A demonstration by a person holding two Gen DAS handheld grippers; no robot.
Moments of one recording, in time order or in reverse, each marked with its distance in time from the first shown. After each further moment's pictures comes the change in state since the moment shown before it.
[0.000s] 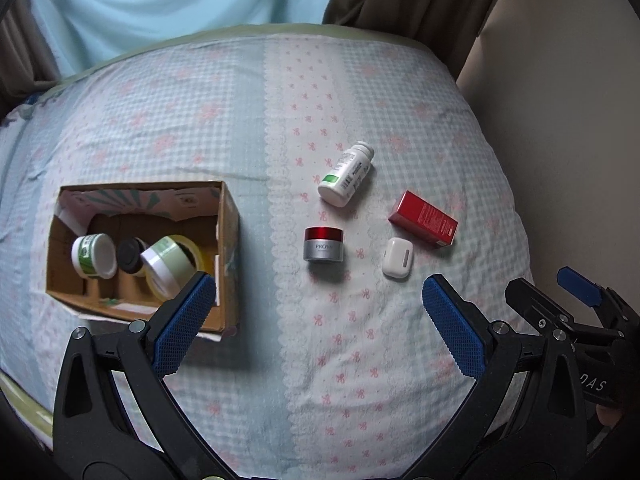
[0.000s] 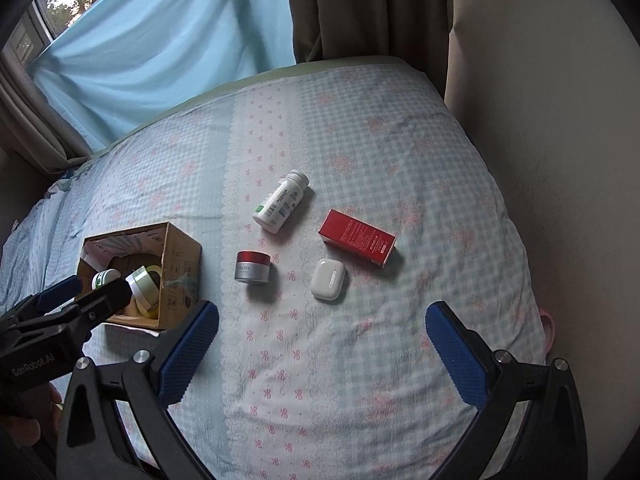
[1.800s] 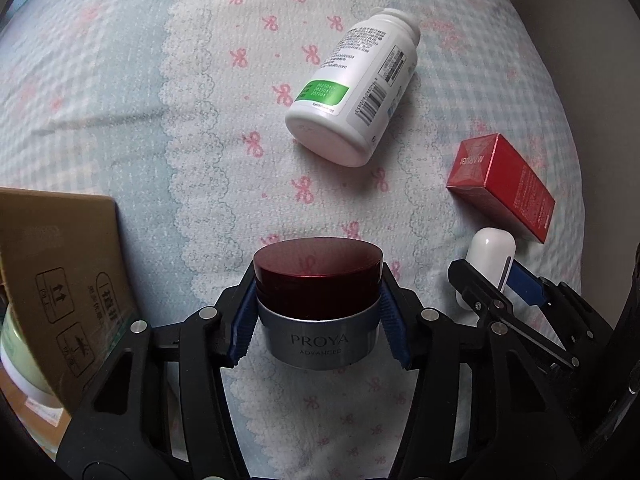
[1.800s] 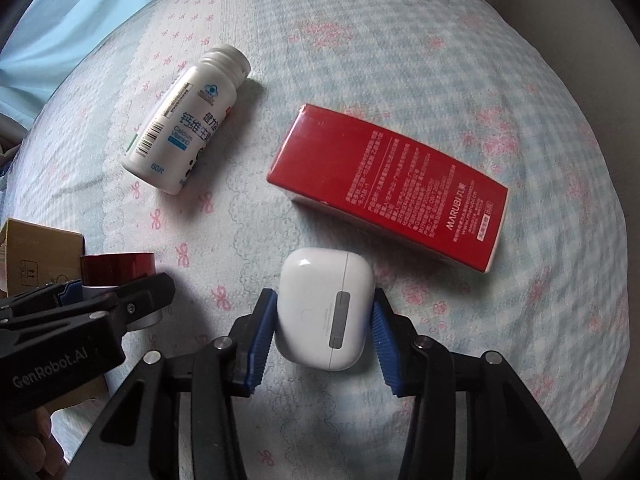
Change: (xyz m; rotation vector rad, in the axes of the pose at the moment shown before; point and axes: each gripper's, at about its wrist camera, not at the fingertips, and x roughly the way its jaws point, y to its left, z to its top) left arm 0.220 -0.008 0.028 0.047 0.335 -0.079; right arm 0.231 -0.010 0.004 0.075 0.234 -0.079
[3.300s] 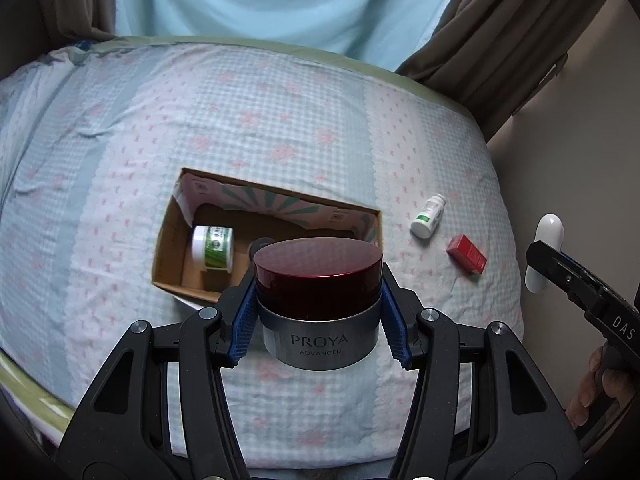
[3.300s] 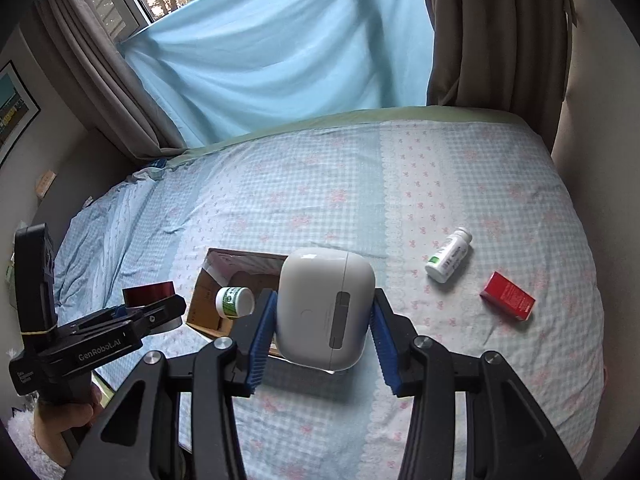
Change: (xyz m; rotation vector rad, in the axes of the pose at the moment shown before) left arm -0.328 0.236 -0.169 -0.223 -0.417 -0.026; right arm -0.301 0.199 -0.066 -0.249 -0.306 0.309
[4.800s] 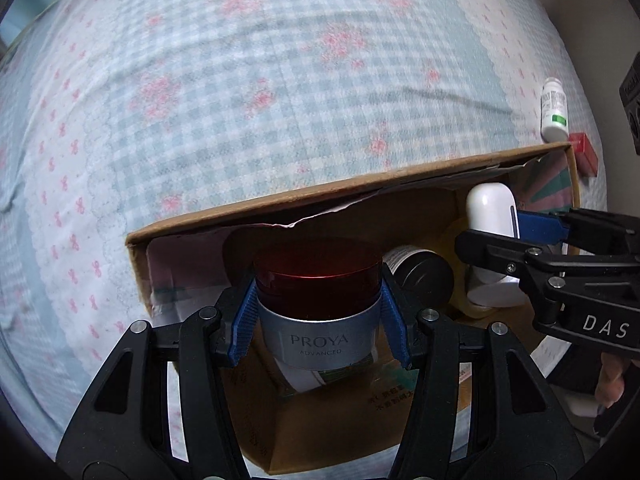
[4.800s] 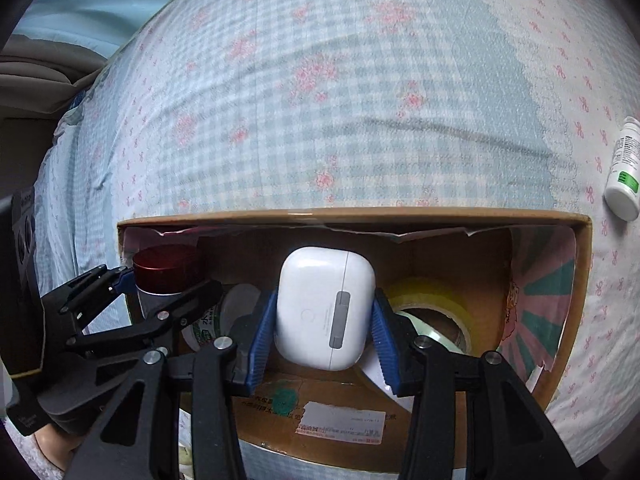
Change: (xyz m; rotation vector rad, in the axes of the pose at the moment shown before) left arm 0.271 0.105 0.076 0.343 0.488 0.049; right arm 0.339 0.047 0.006 0.212 0.559 -0.018
